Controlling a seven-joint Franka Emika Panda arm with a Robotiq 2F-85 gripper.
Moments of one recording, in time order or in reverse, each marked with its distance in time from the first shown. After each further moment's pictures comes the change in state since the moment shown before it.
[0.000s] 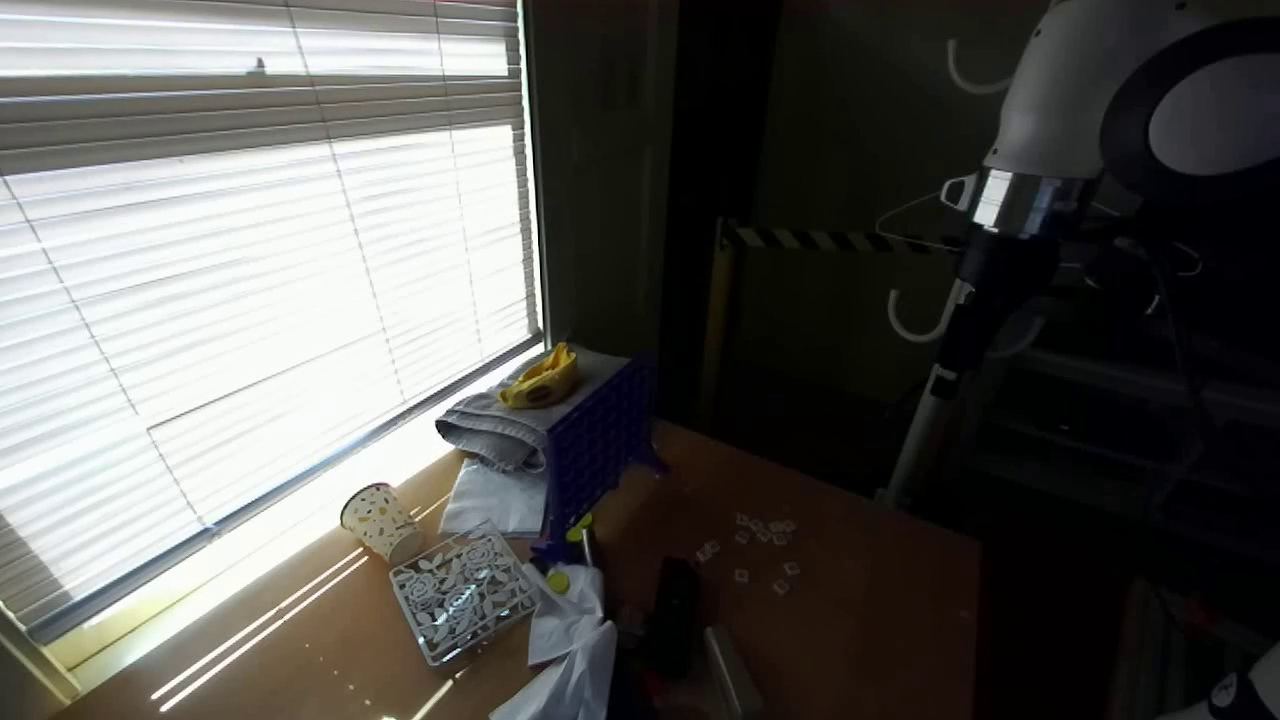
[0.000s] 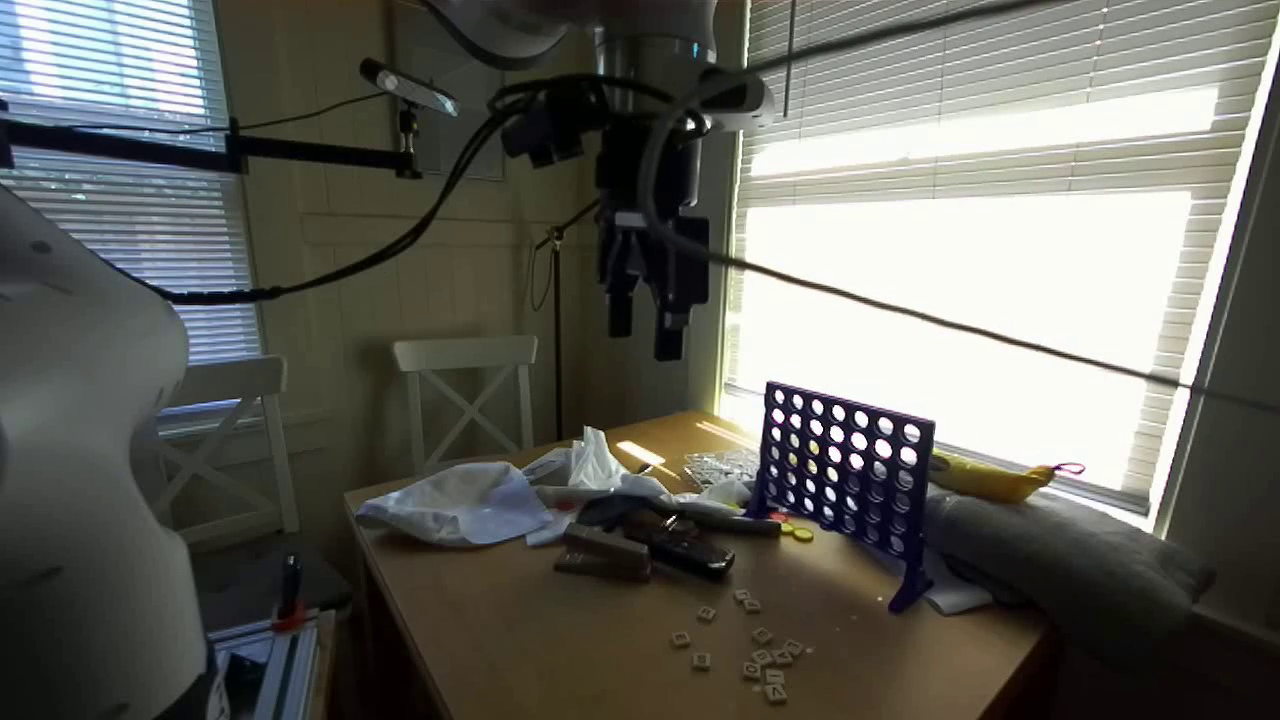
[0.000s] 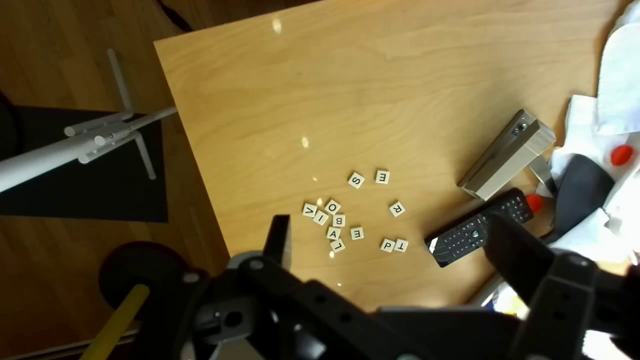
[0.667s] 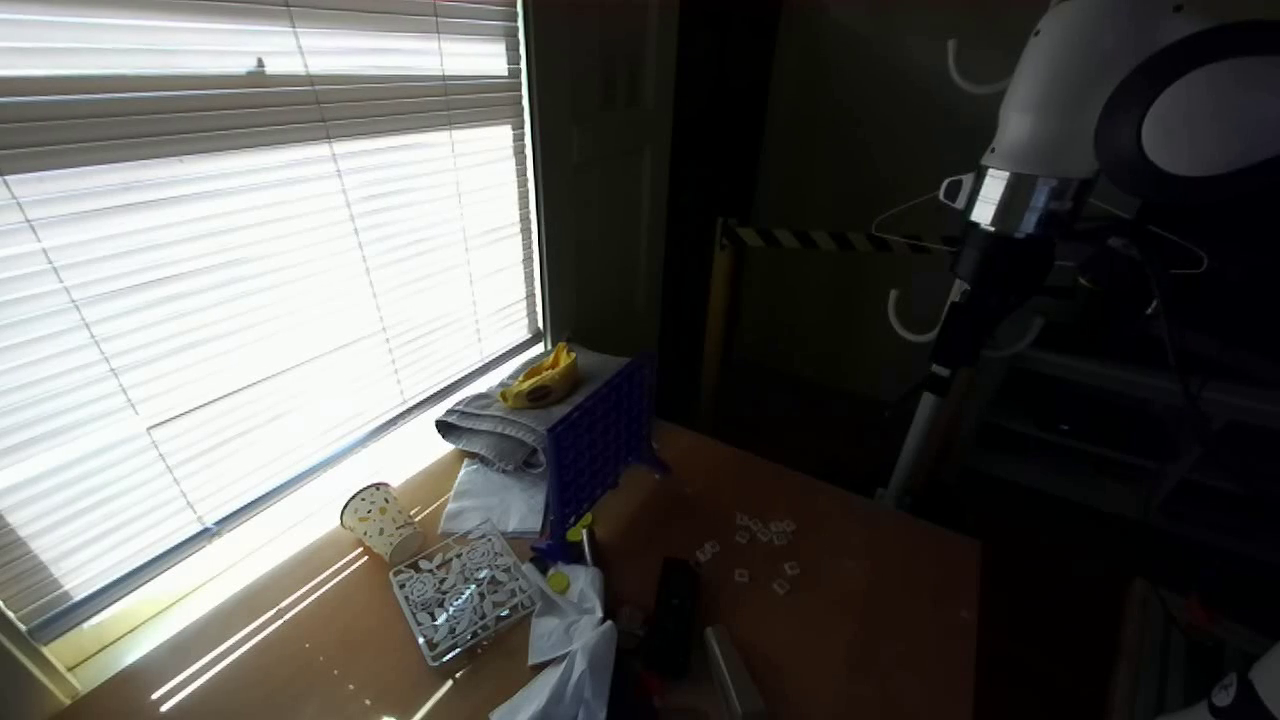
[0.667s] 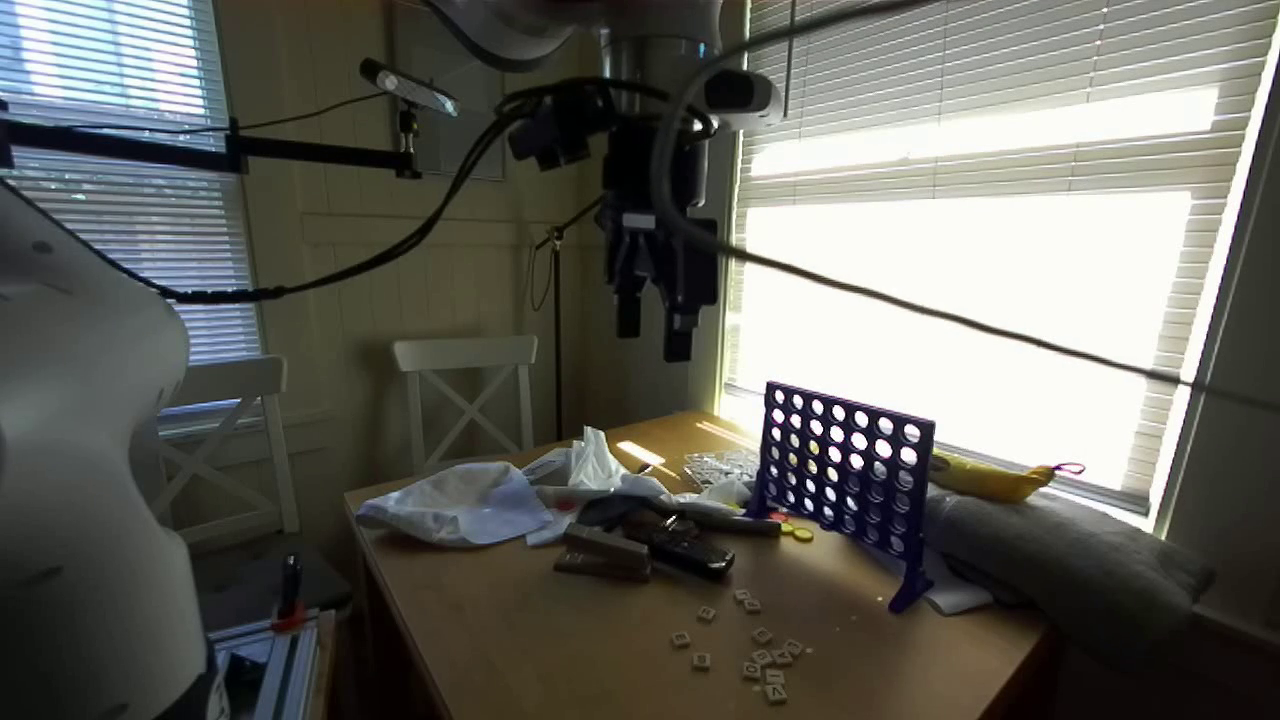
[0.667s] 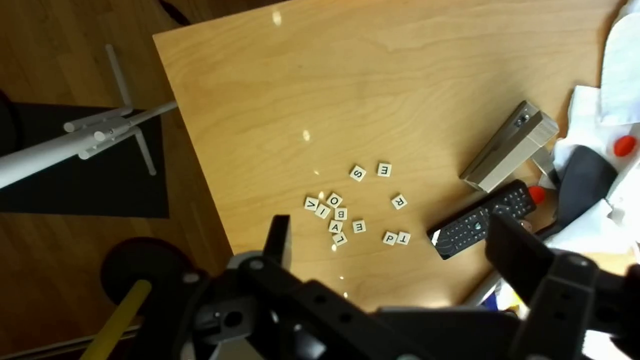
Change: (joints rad) arm -0.004 0.008 -0.005 0.001 0.000 0.023 0.001
